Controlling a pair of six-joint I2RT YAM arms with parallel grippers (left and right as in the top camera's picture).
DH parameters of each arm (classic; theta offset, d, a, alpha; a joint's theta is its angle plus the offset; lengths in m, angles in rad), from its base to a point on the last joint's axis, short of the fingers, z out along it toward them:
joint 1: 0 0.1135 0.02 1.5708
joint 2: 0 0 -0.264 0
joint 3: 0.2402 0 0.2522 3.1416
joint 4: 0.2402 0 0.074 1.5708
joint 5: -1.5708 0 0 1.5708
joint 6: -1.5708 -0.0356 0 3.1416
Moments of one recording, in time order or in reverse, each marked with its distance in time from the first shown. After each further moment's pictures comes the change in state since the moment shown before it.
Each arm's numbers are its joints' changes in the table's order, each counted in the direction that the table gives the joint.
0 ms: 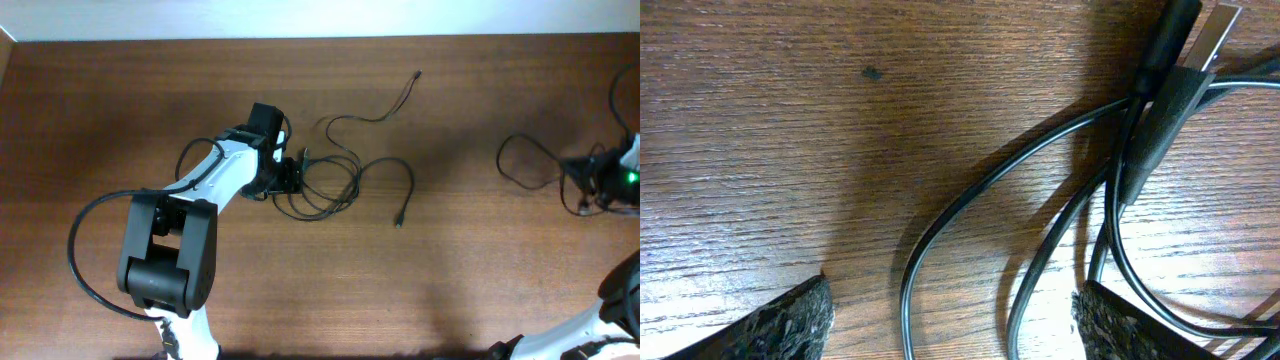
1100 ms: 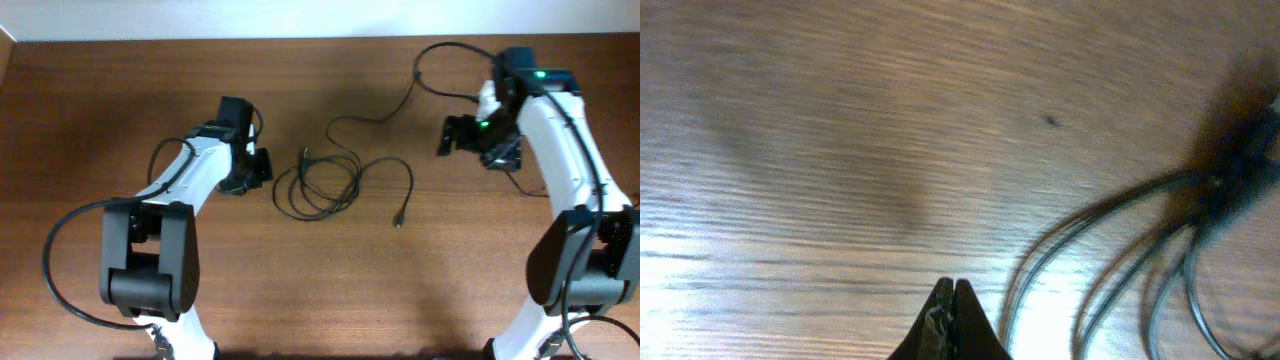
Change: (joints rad) left arm 0.126 0.044 0.002 0.039 0.003 0.087; right arm 0.756 0.005 0.330 0.552 -0.735 -0.132
